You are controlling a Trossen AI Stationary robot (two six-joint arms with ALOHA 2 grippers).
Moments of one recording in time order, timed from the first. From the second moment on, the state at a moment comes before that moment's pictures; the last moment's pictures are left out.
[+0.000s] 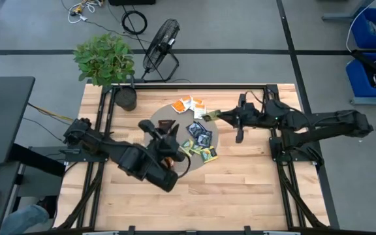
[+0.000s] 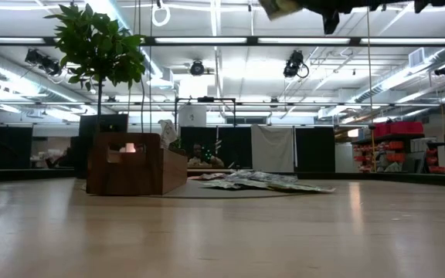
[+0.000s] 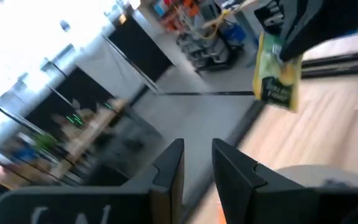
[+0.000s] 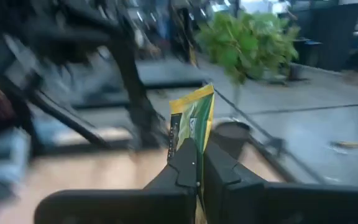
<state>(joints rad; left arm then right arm) -0.48 1.83 1.97 -1.27 -1.46 -0.46 -0.05 0.91 0.66 0.25 0.05 0.05</state>
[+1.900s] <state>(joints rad) -0.25 1.80 1.97 -0.58 -0.86 -0.13 -0.05 0.99 0.63 0.72 -0.07 0.07</state>
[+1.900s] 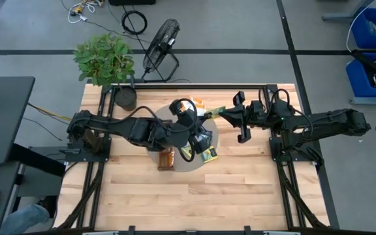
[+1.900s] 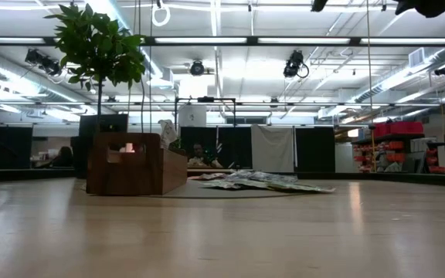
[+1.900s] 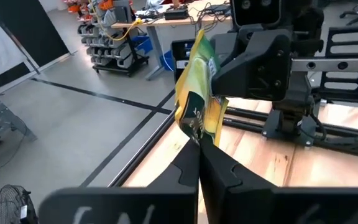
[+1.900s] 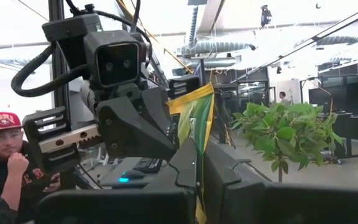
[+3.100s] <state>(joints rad) -0.08 1.81 1.90 -1.56 -0.29 -1.20 -0.05 0.98 0.63 0.28 -0.07 -0.06</state>
